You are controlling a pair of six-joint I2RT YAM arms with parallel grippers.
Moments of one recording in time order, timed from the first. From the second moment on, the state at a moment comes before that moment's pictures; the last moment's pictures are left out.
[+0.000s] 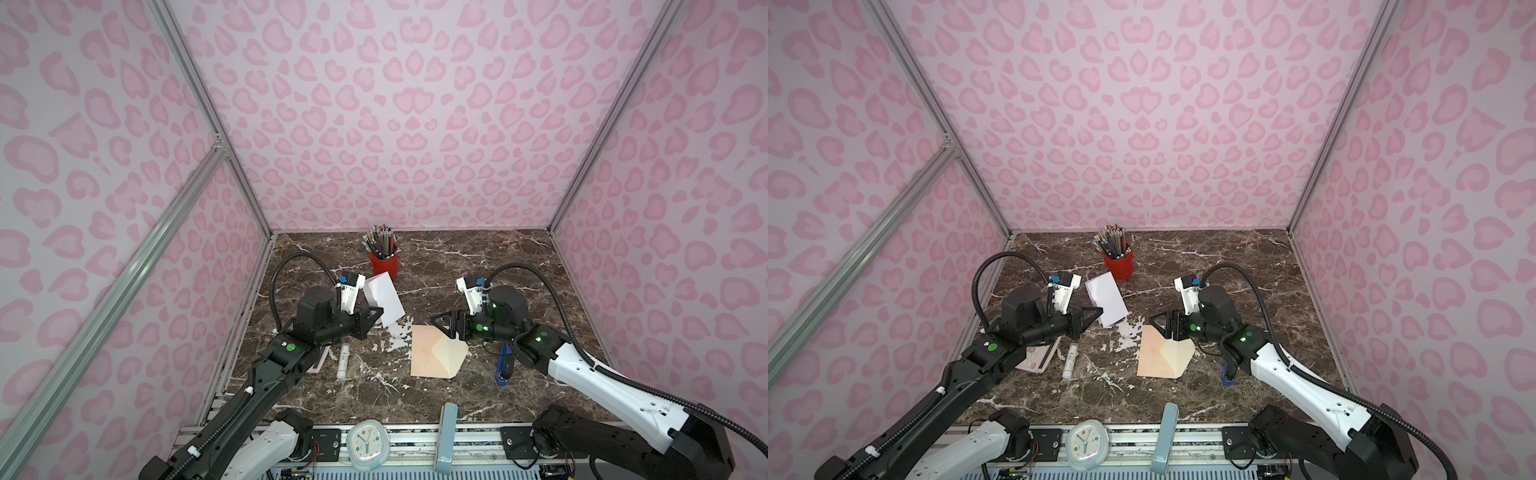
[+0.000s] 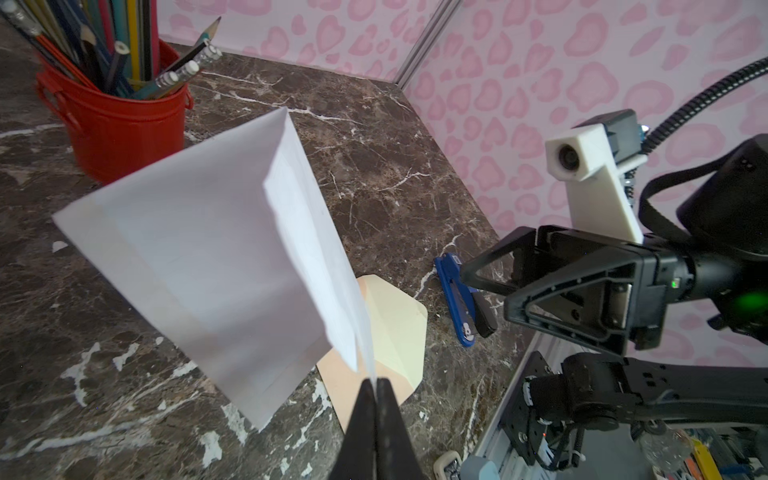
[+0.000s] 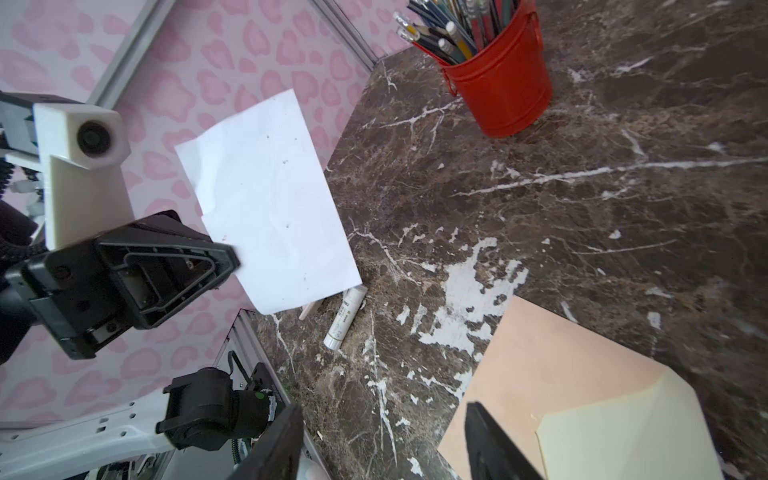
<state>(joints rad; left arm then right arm) -0.46 0.89 0.73 -0.30 0.48 -0.41 0.63 1.06 0.72 -0.14 -0.43 0.62</state>
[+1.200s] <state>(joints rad) -0.52 0.76 0.68 -0.23 0.72 -0.52 0.69 1.23 0.70 0.33 -0.71 0.70</state>
